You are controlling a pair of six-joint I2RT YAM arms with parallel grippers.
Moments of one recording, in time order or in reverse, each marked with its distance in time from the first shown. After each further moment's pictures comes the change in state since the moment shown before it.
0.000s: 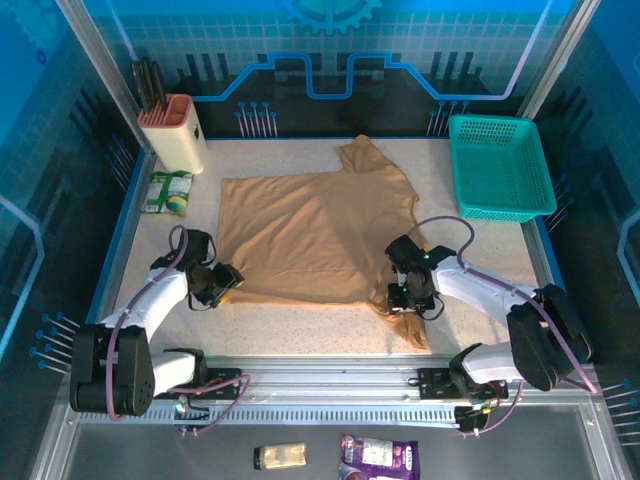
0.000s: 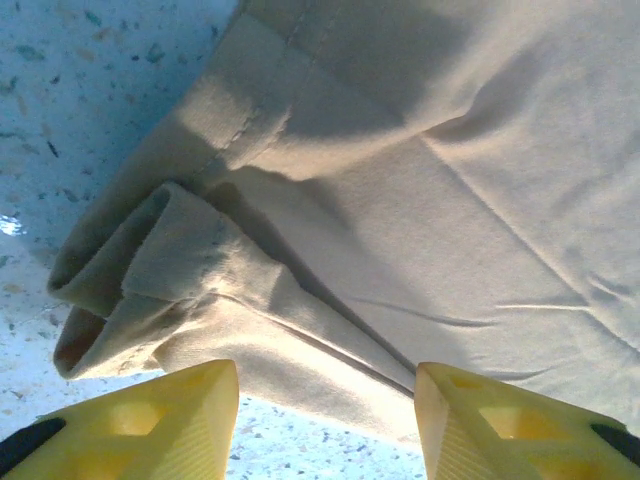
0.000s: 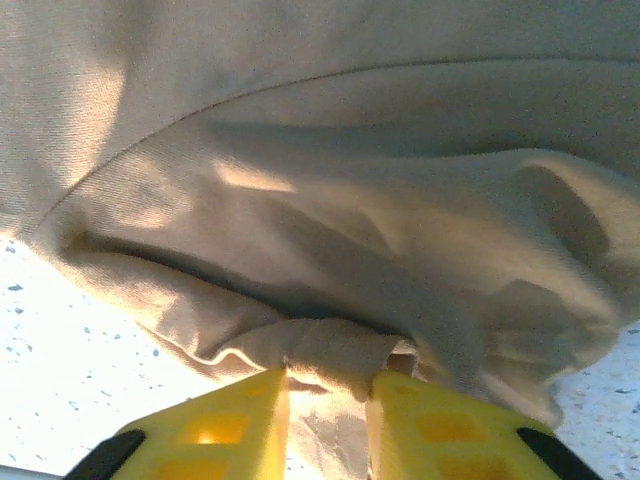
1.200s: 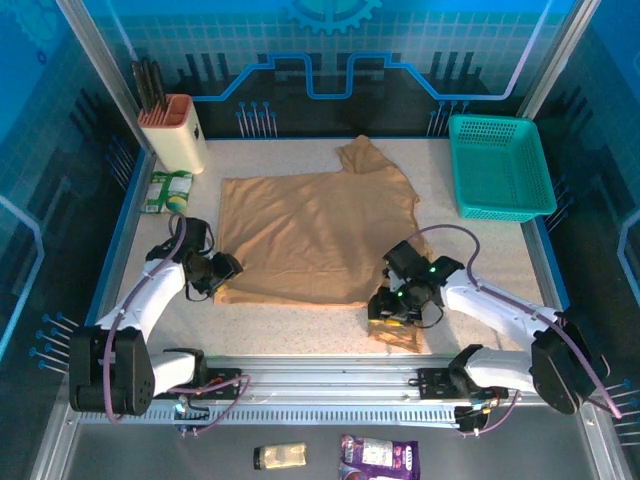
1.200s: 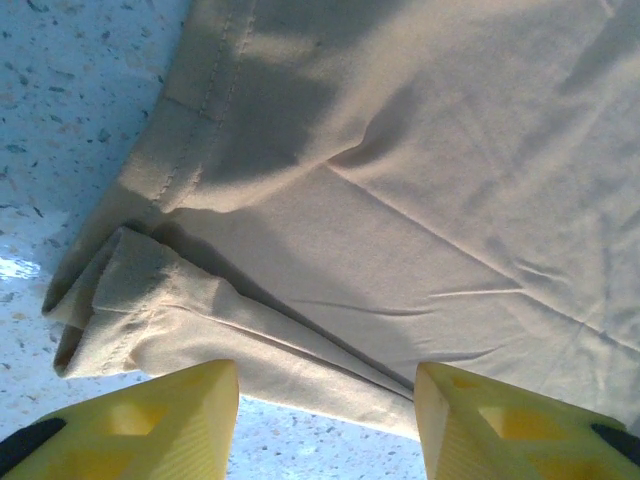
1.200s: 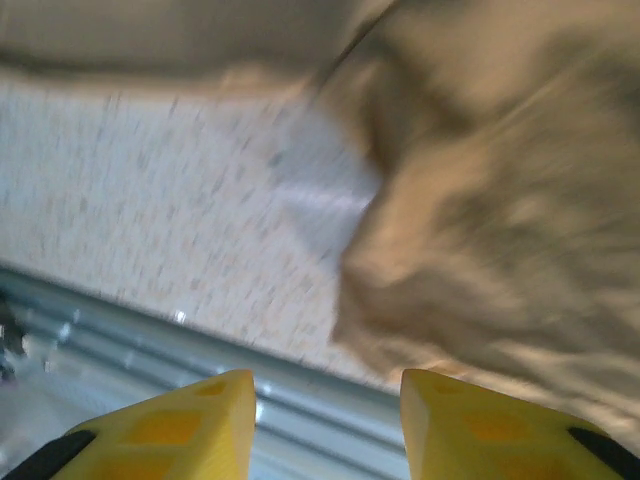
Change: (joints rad) left arm 0.000 0.011 0.109 -0.079 -0.013 0.106; right arm 0.048 -0.144 -0.034 0.050 -0.256 0.222
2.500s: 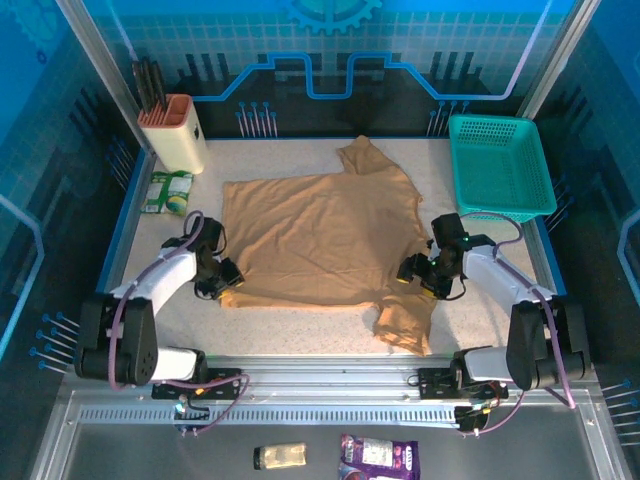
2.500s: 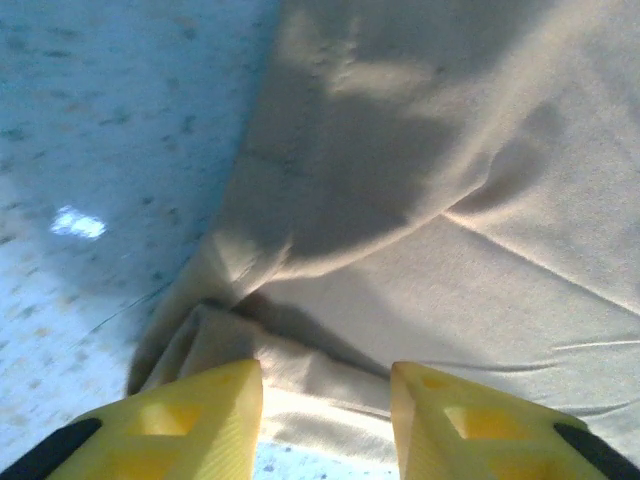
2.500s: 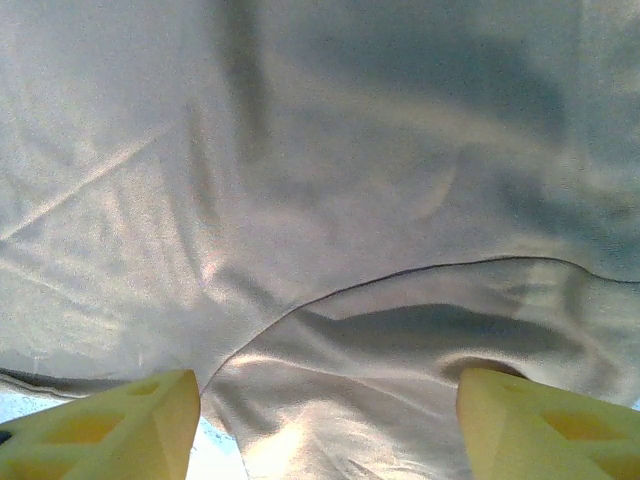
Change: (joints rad) left arm -0.068 0.126 0.022 -0.034 -0.107 0.008; right arm -0.447 0.122 0.061 0.029 0.042 -0.166
